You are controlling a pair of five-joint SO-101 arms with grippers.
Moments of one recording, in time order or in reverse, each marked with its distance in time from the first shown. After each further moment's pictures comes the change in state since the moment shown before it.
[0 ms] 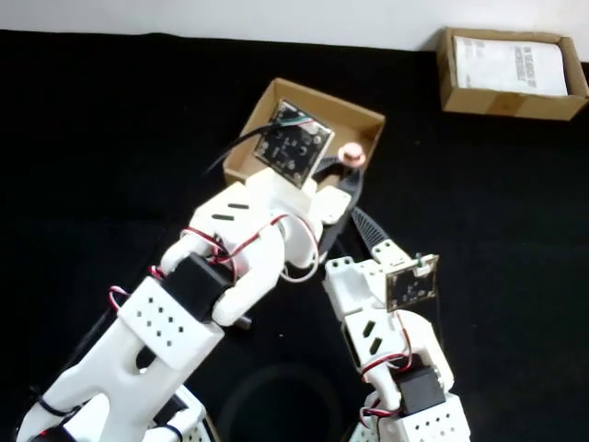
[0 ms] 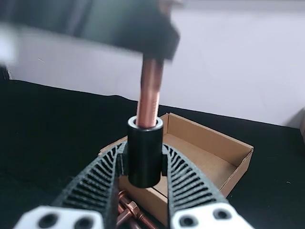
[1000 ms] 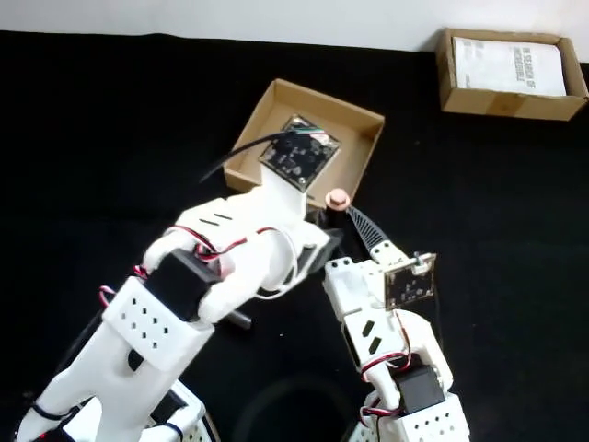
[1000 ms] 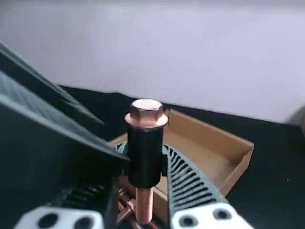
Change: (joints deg) left arm -3.0 -0.4 -6.8 29.5 -4.3; right arm 0.0 0.1 -0.5 2.5 0.0
